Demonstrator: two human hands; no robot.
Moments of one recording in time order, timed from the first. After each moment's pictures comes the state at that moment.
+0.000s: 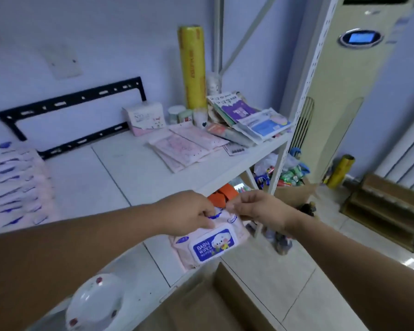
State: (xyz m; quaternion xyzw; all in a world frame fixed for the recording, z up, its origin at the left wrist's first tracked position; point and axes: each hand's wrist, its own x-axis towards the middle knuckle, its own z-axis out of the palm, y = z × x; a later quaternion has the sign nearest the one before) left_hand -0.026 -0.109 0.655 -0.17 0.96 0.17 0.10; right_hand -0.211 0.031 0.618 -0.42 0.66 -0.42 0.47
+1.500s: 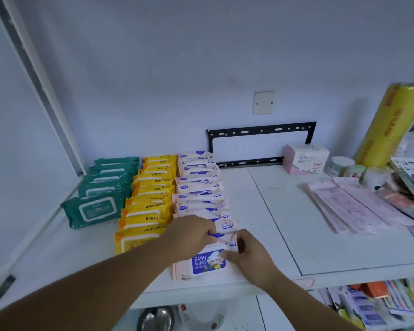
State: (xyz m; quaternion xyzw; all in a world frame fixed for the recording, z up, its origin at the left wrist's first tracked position) left_hand 0.287 -0.224 0.659 -0.49 0.87 0.06 -0.02; right_hand 0.094 -0.180 0.584 -0.58 0.62 -0.34 0.41
